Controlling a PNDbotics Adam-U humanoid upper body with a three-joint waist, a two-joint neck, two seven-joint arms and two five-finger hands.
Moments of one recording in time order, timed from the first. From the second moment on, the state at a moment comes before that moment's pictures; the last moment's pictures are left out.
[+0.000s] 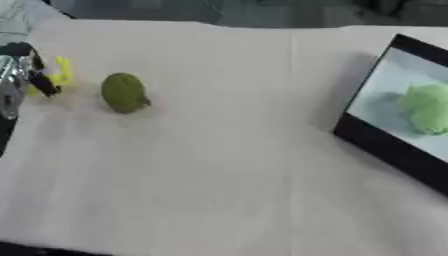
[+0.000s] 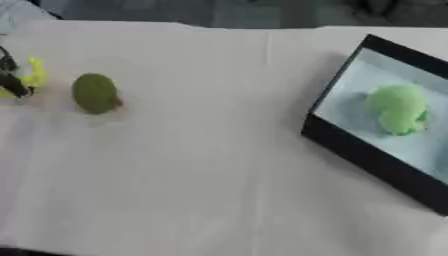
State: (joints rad) left arm -0.94 0.75 0.00 -0.78 -1.00 0.44 -0.27; right arm -0.54 -0.57 0.04 -1.88 0.11 0.57 -0.52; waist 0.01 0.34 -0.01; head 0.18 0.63
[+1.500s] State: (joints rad) left arm -0.74 0.88 -0.16 -1.68 -0.51 0.47 -0.34; right arm -0.64 -0.58 0.08 -1.91 0.19 0.58 -0.43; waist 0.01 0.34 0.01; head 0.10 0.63
